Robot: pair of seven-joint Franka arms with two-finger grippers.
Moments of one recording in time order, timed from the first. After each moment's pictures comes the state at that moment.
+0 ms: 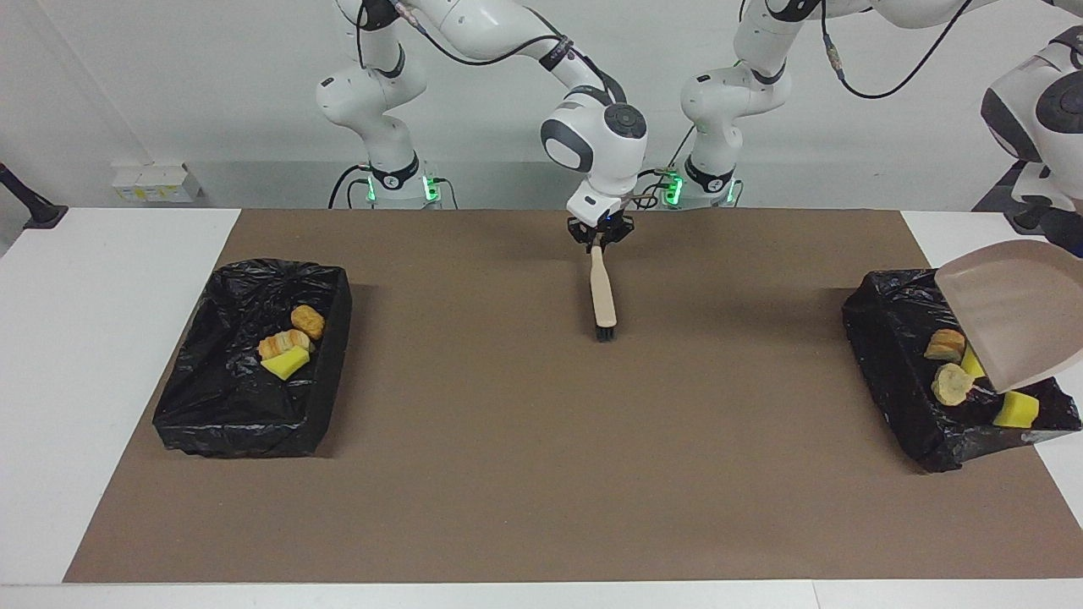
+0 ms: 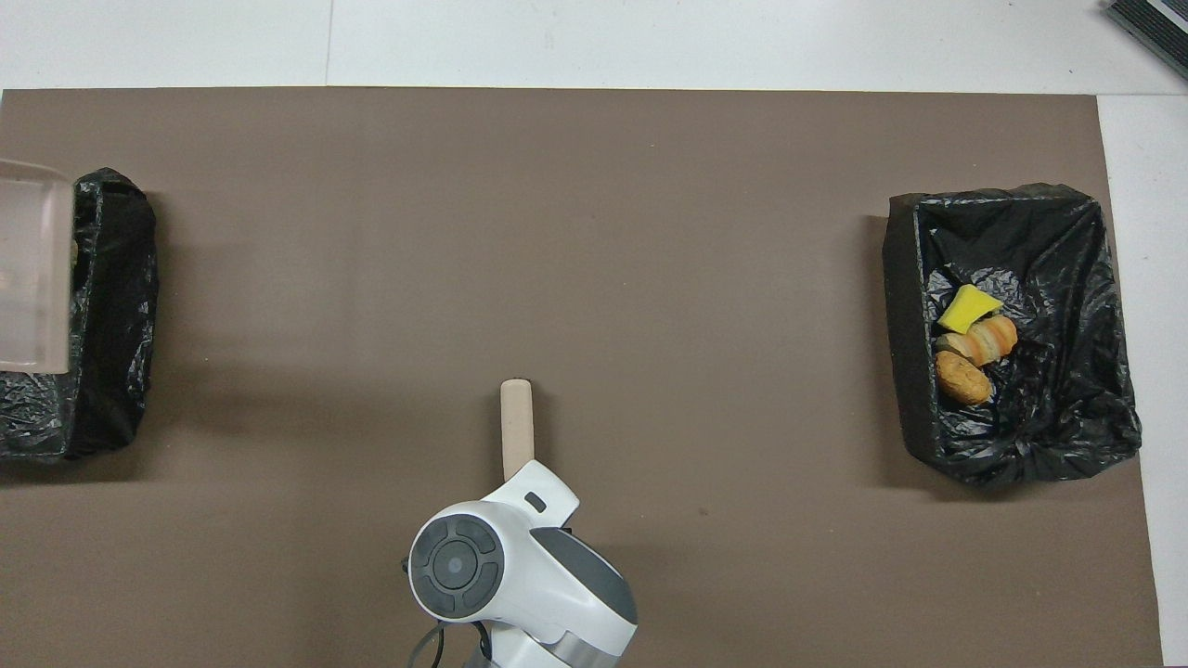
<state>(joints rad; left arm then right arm) 0.13 0.19 0.00 -1.50 0.69 1.82 1.57 0.66 0.29 0.29 -1.94 -0.02 2.13 0.92</state>
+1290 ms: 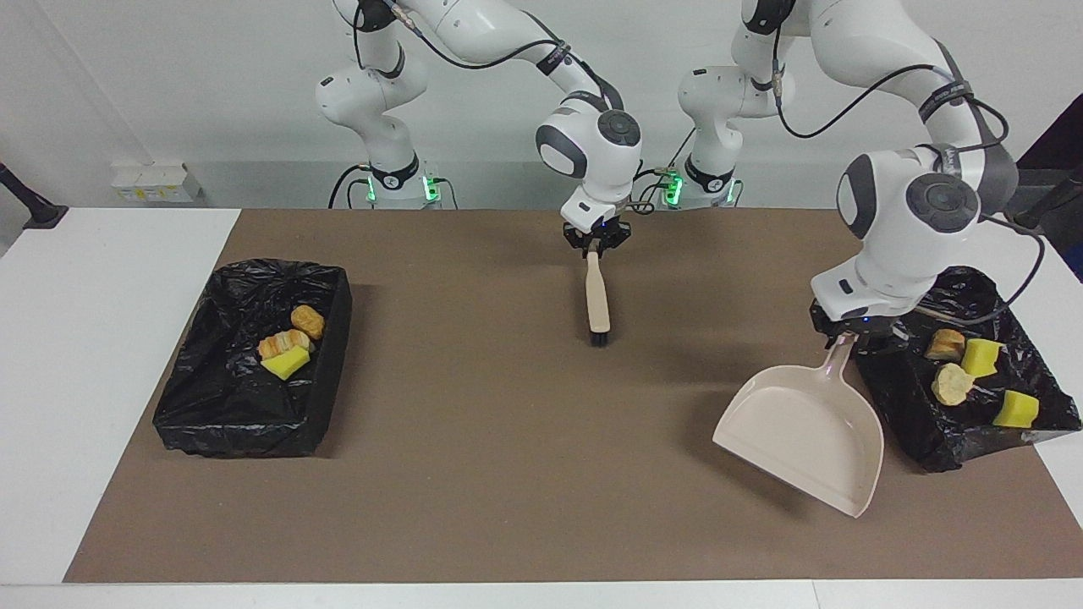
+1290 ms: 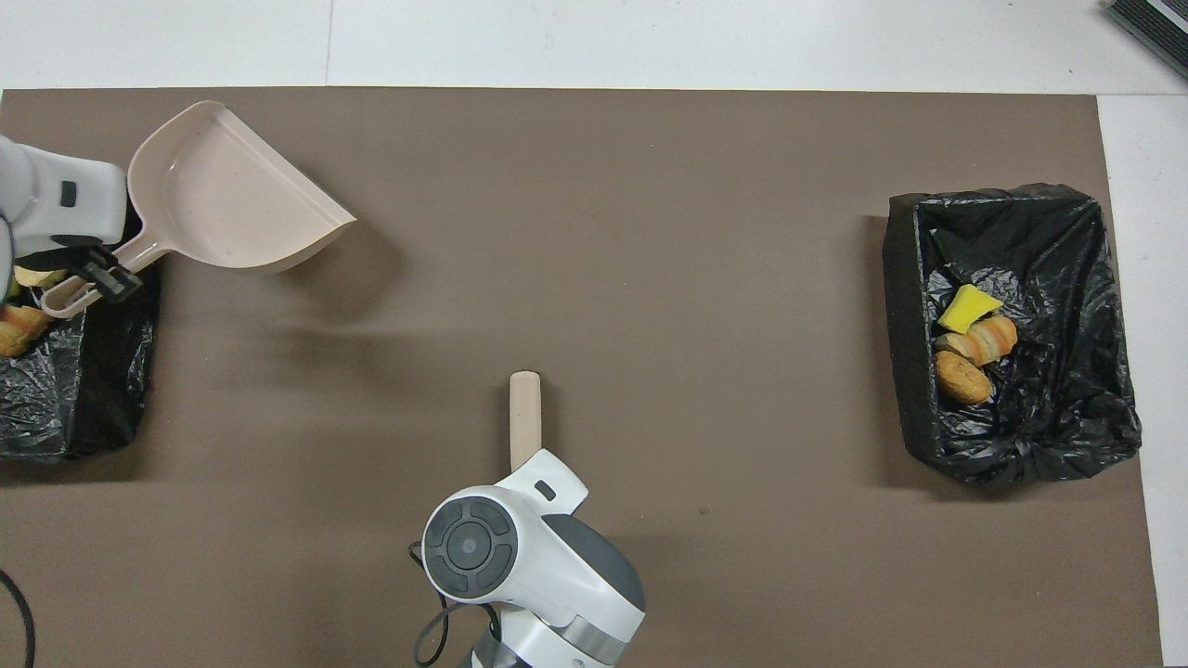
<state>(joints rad) -0.12 0.32 -0.01 -1.62 0.15 1.91 0.42 0.63 0.29 0.29 -1.93 -0.02 2.13 0.92</state>
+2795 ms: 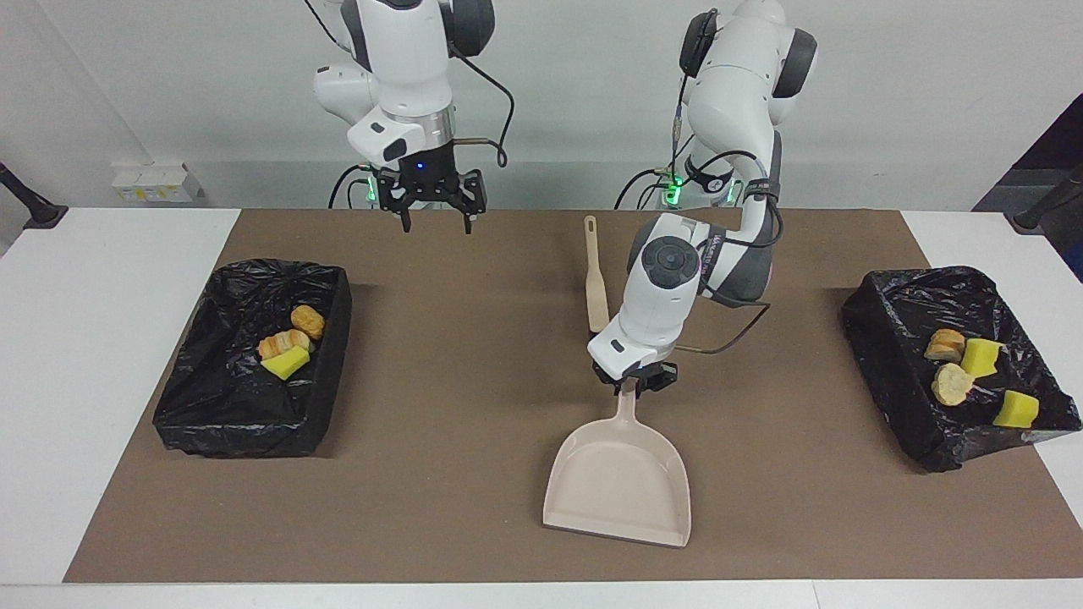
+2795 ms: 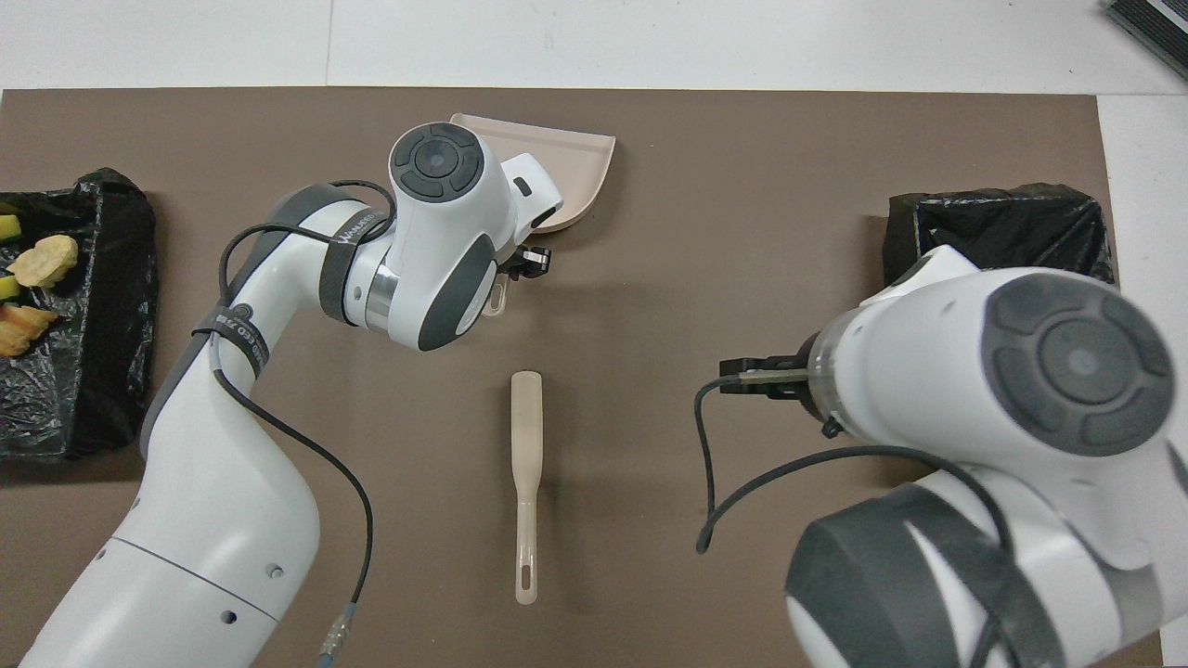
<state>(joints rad) -0.49 0.59 0.01 -1.39 -0.01 1.95 -0.28 0.02 -0.09 0.27 -1.73 -0.02 1.73 0.36</state>
